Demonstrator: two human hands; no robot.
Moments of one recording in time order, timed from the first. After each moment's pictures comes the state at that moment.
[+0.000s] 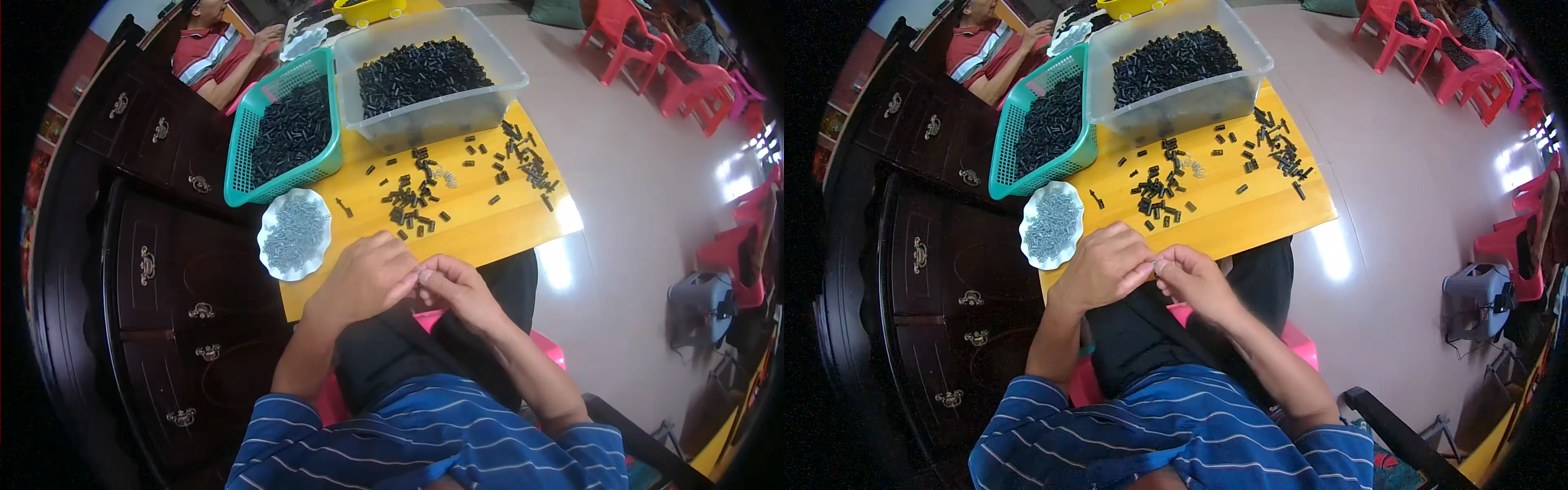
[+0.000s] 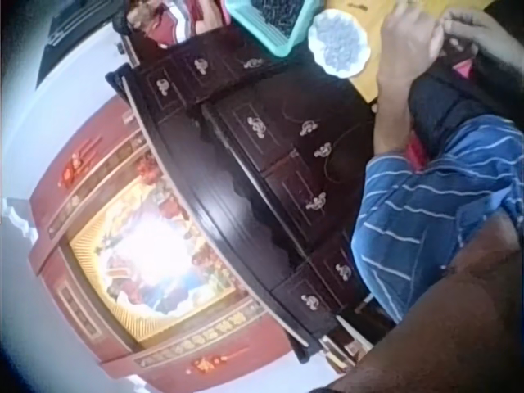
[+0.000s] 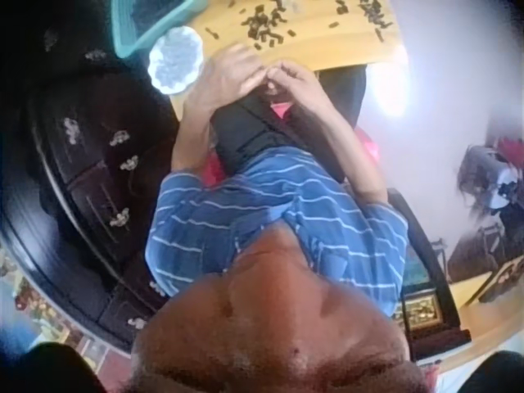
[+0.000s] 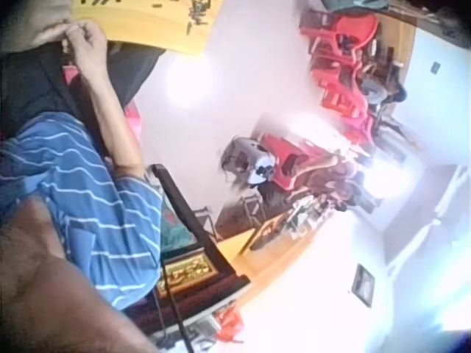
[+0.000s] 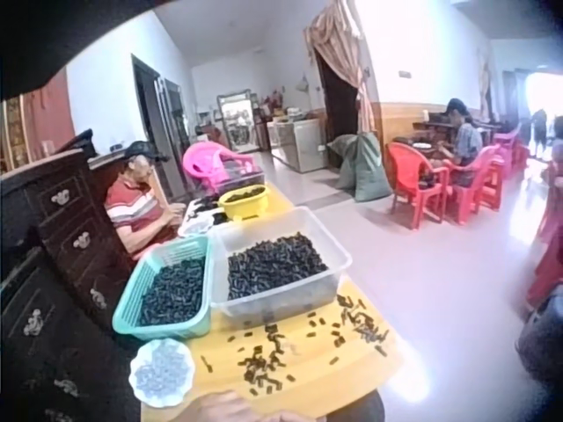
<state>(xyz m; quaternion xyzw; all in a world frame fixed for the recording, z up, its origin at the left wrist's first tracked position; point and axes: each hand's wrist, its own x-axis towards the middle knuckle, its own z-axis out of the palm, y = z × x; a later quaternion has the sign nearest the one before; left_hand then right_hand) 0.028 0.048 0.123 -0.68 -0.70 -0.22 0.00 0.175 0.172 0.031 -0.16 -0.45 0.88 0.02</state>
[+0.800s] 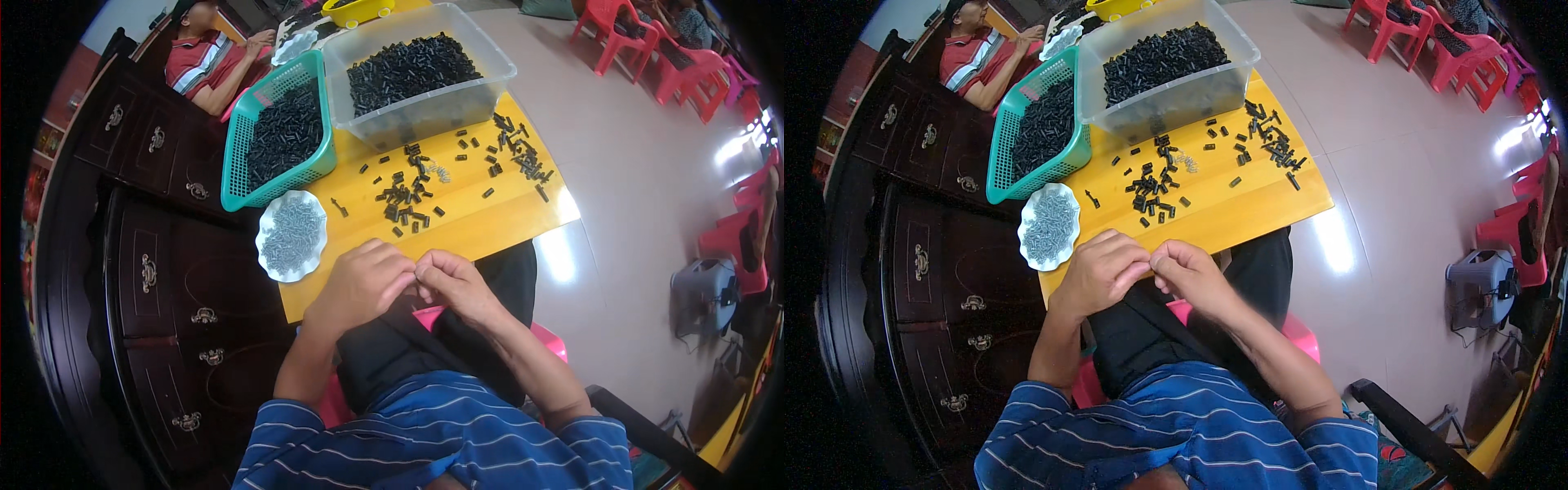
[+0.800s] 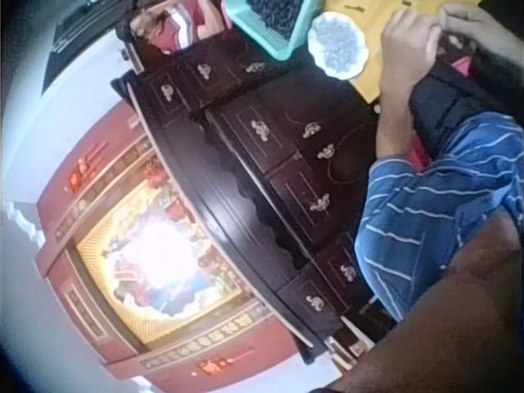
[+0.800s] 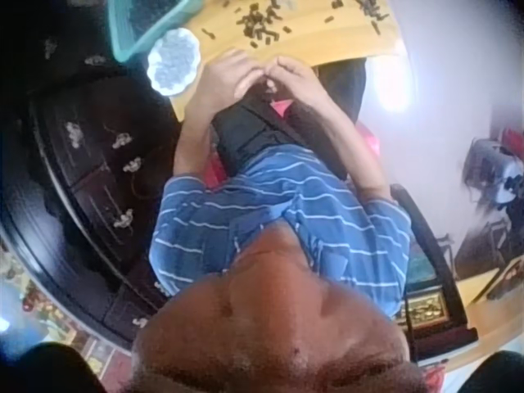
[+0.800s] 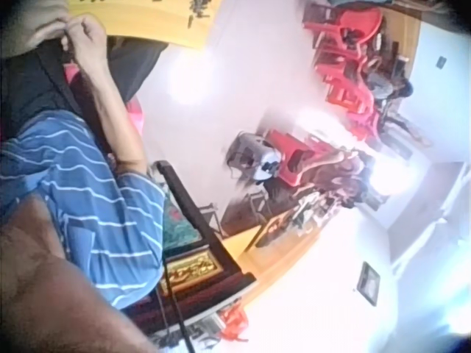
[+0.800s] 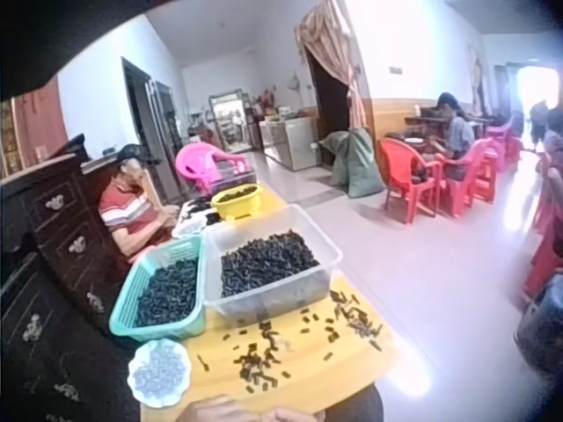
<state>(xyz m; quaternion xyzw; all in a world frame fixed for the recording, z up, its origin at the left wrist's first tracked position) 0.039 0.042 0.119 -0.67 -0.70 -0.25 -0.01 0.177 0.174 0.029 -0.13 -0.47 0.87 0.04</state>
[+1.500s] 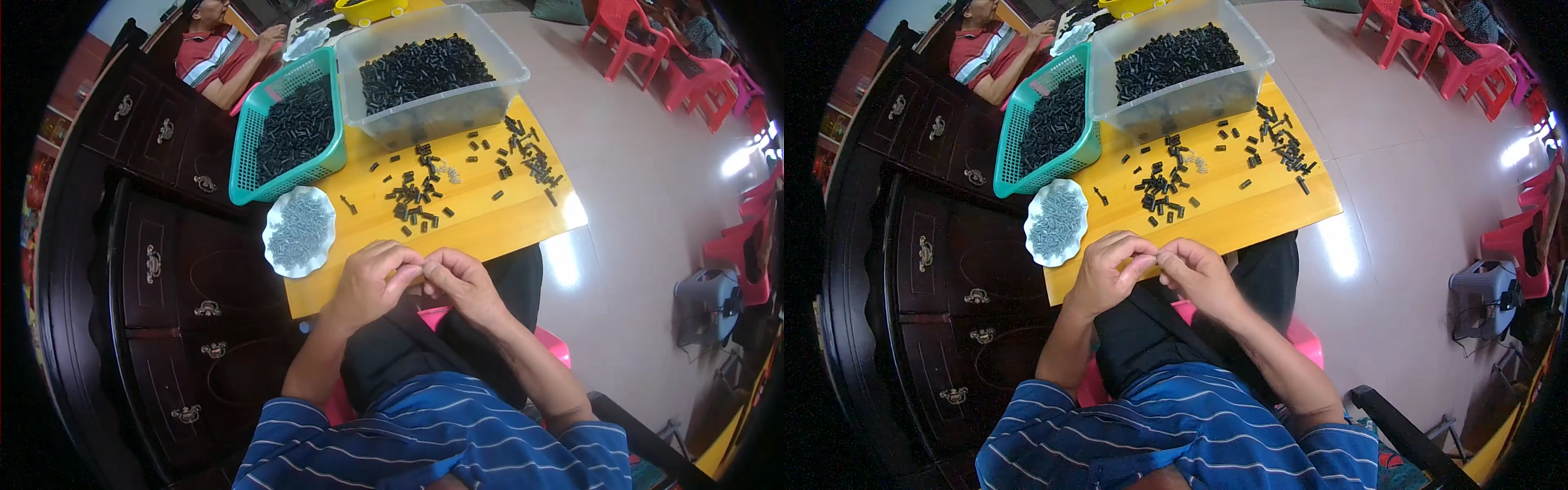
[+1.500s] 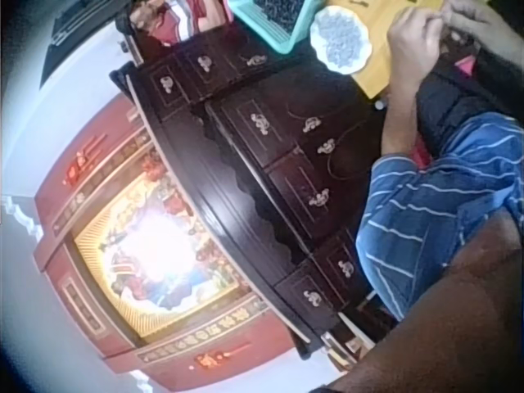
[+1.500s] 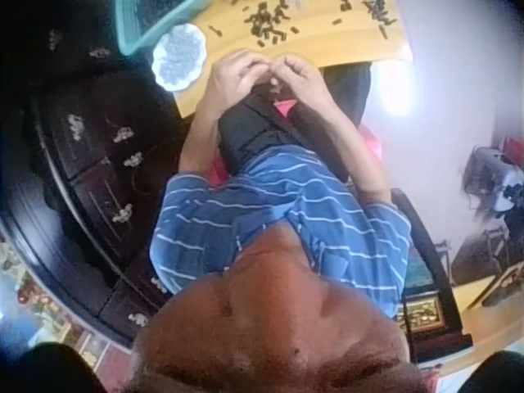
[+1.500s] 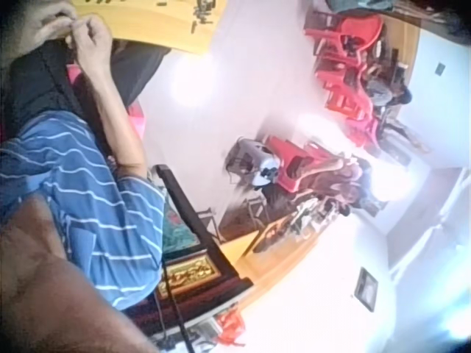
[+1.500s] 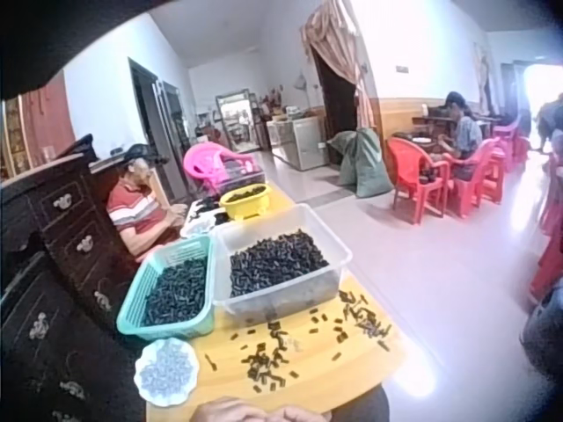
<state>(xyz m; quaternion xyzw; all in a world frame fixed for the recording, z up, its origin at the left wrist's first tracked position) 0.044 0.039 0.103 -0.56 -0.74 -0.37 -0.07 0.177 0.171 0.034 -0.13 -0.47 0.87 0.07</state>
